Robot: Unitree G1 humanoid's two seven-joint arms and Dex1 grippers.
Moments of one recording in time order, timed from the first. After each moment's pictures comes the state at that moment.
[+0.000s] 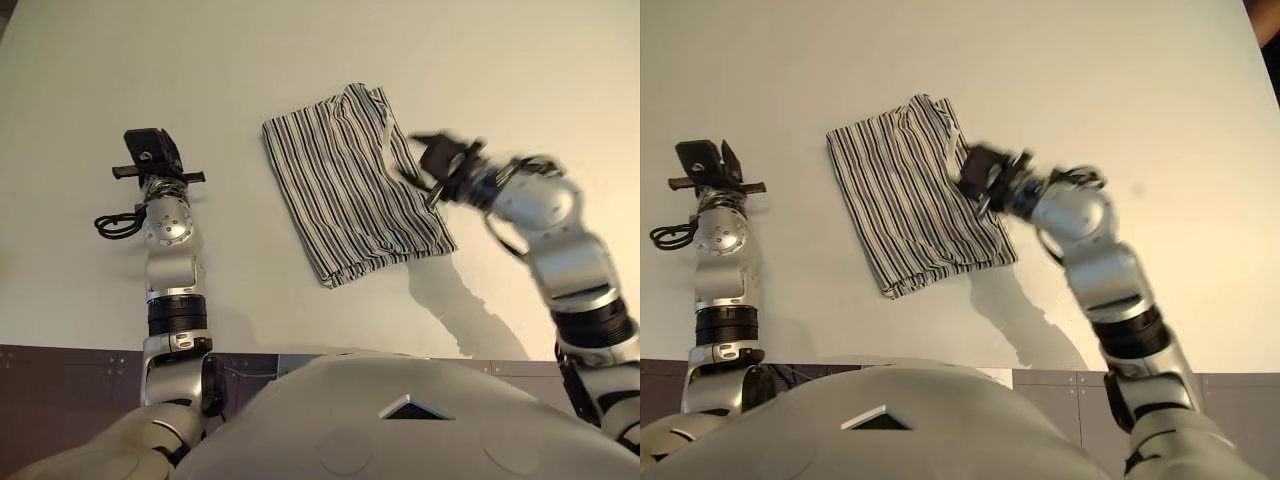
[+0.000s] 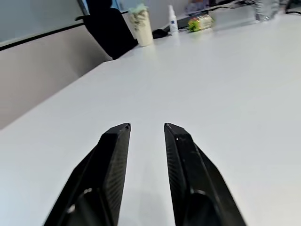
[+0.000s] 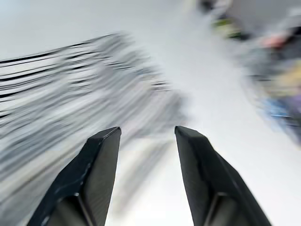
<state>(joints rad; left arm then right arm) -0.05 0.29 0.20 0.18 0.02 0.11 0.16 -0.22 -0.58 0.25 -0.43 -0.07 0.53 0.65</state>
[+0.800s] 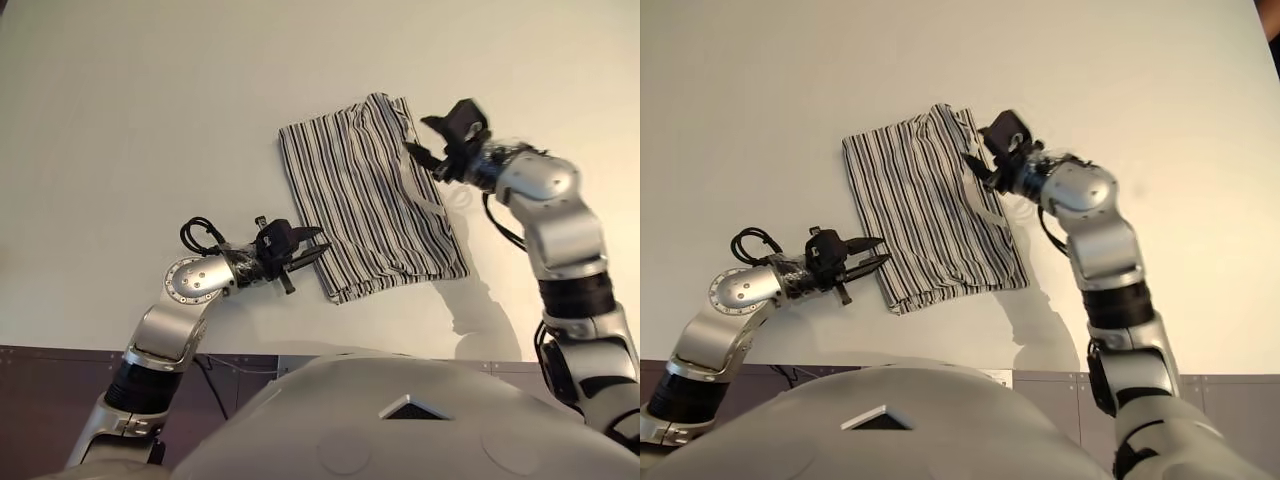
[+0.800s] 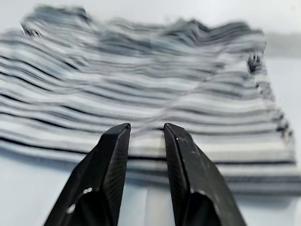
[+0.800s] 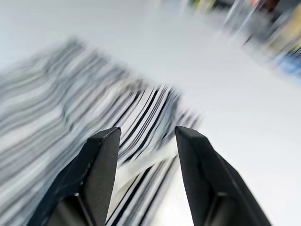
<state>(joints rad) 0.27 0.64 -0.24 -0.31 -0.19 0.19 -0.78 -0.27 -0.38 0.30 0.06 0.00 0.41 0.61</state>
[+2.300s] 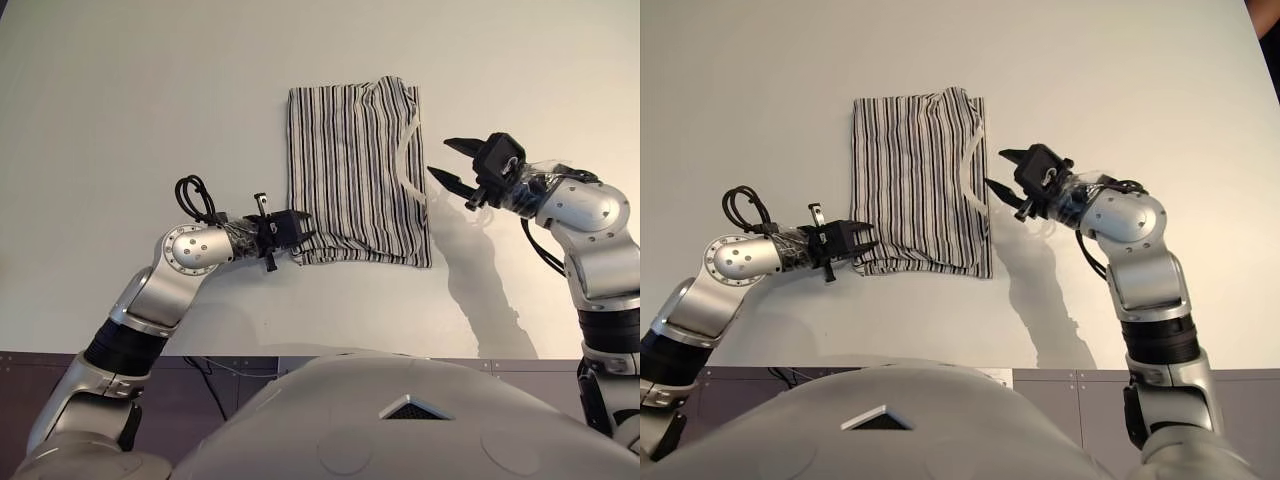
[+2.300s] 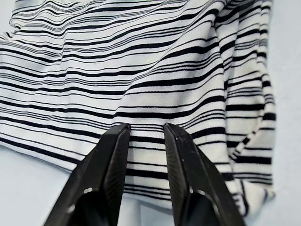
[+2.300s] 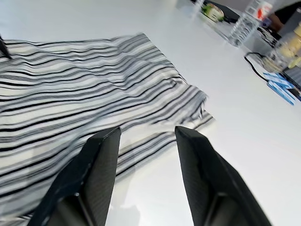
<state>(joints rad) 0.10 0.75 -0.35 -0.28 0.04 0.15 -0.76 -0.03 -0.60 0.18 -0.31 0.08 0.27 0.75</state>
